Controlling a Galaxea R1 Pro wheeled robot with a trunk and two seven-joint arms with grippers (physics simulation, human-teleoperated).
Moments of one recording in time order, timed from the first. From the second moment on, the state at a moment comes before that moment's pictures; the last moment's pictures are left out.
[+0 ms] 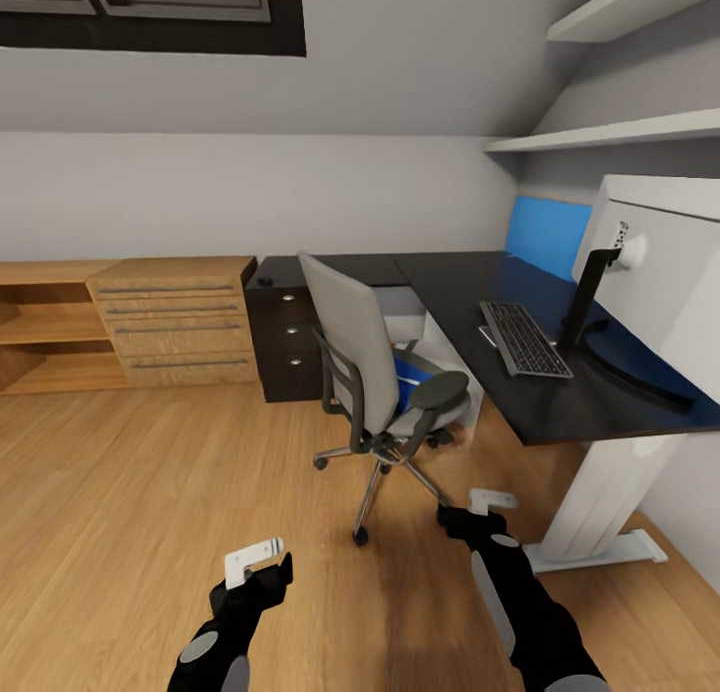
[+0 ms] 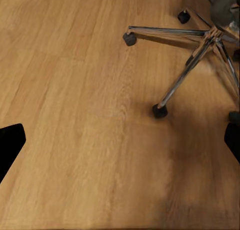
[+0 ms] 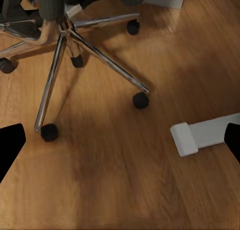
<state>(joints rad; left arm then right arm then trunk) -0.01 -0.16 -0.12 -1.50 0.23 0.41 0.34 -0.42 0.09 -0.01 -1.00 -0.07 0.38 -0.17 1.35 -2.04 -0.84</state>
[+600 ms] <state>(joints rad) -0.01 -0.15 -0.30 -1.51 0.23 0.41 0.51 -0.40 0.06 0.00 -1.02 -0.06 0.34 -0.18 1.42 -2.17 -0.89</state>
